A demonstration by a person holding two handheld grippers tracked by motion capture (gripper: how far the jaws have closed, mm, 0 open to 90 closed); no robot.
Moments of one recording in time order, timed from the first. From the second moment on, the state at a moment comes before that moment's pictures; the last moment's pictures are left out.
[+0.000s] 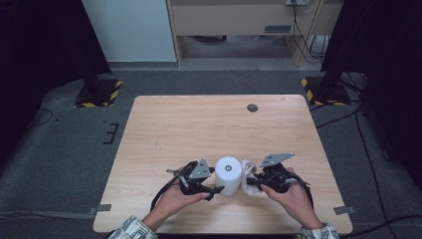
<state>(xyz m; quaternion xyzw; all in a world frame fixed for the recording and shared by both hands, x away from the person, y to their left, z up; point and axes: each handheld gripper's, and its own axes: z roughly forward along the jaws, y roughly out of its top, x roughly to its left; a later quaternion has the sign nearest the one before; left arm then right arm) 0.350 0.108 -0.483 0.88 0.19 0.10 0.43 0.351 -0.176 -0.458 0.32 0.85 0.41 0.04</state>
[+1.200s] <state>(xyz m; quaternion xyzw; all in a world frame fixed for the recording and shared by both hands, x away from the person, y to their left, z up) 0.351 0.108 -0.483 0.88 0.19 0.10 0.43 0.349 -0.165 -0.476 0.32 0.88 0.36 0.03</state>
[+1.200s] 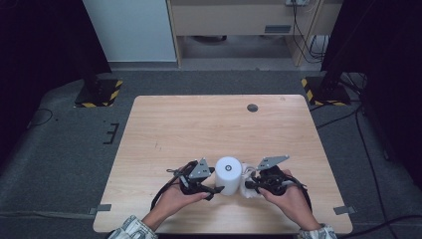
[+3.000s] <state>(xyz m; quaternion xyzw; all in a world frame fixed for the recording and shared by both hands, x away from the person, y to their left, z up) 0.351 0.108 -0.483 0.88 0.19 0.10 0.43 0.362 -0.179 -0.461 0.33 0.83 0.44 0.03</state>
